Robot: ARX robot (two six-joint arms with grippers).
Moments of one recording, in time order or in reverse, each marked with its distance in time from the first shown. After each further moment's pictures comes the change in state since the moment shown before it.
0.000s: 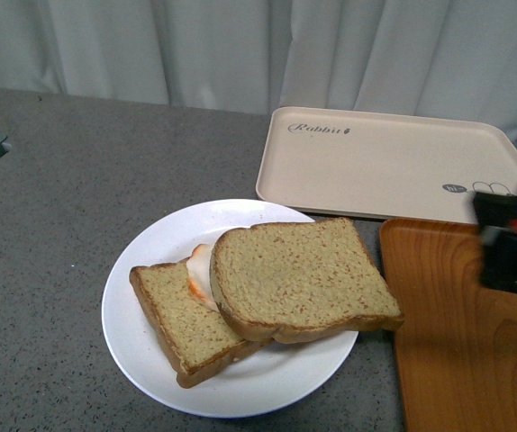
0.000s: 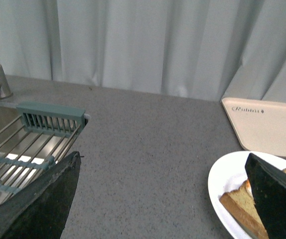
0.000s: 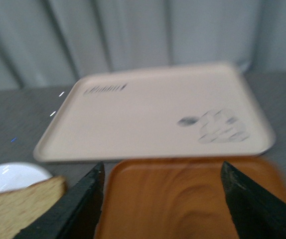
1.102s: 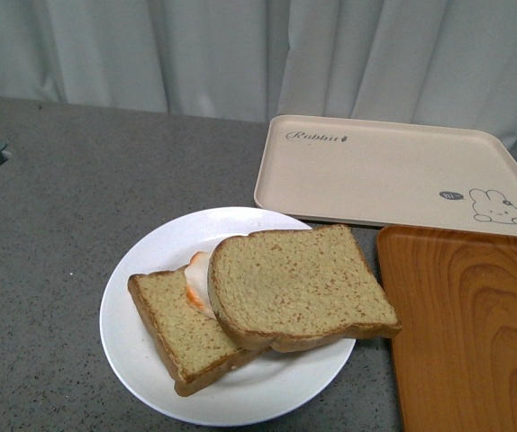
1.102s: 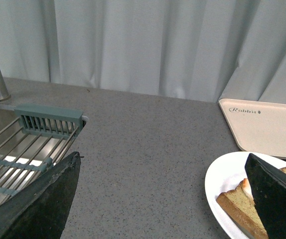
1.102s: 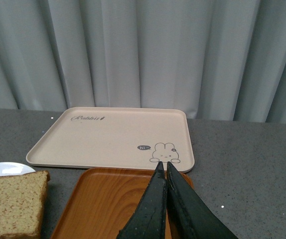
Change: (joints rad) left arm 0.000 0.000 0.000 0.000 0.000 0.000; right arm -0.286 -1.505 -0.151 -1.189 -0.222 -0.211
